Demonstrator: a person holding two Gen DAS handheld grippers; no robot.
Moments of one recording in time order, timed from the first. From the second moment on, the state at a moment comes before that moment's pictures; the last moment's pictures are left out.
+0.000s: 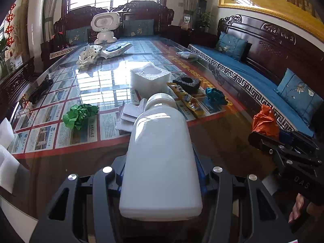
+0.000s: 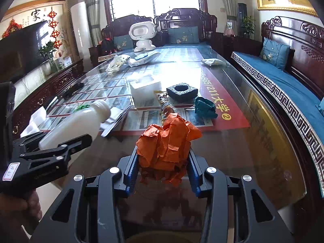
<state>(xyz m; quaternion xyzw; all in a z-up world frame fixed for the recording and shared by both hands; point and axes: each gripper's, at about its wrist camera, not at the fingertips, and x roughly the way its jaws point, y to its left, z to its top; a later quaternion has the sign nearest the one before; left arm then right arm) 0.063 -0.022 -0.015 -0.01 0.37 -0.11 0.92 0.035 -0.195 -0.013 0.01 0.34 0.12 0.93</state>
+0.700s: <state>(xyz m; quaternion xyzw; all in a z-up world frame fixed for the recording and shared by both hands) -0.088 -0.051 -0.055 0.03 0.39 -0.17 0.91 -0.134 -0.196 -0.067 -0.03 0.37 0.12 0.92</state>
